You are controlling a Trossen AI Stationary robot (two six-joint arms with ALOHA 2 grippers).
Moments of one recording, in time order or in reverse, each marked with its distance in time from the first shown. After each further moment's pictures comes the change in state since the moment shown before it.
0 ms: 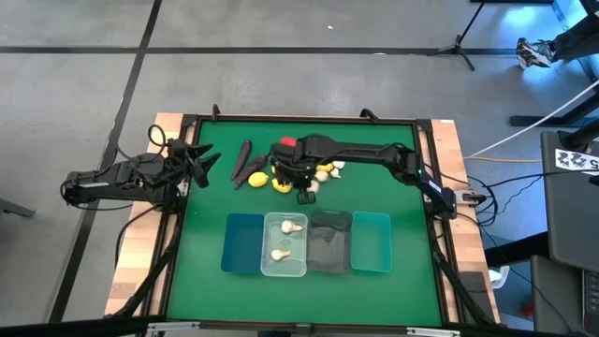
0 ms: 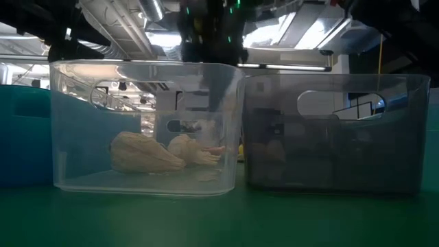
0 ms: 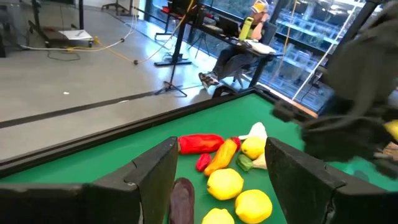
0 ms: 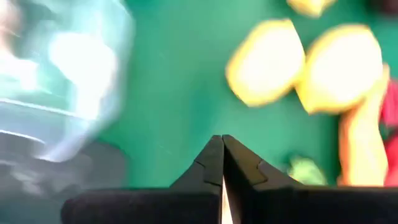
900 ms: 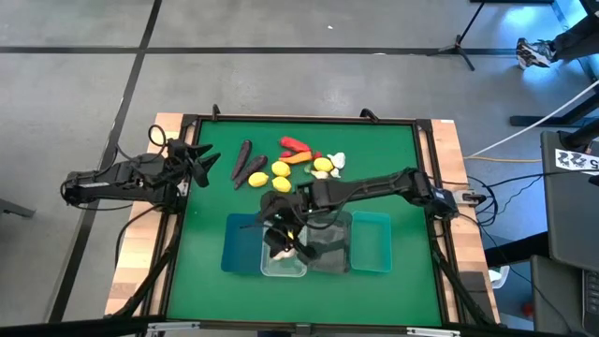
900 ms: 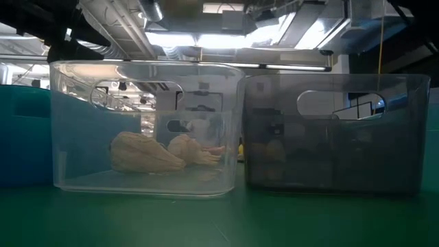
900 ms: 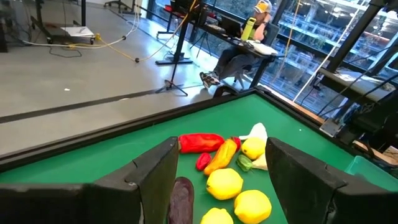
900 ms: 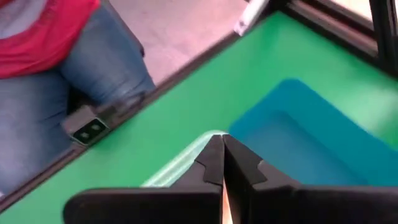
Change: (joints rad) left arm 0.000 0.000 -0.002 -0.004 -0.005 -0.025; right arm 0.291 -0.053 0.005 0.429 -0.436 -0.158
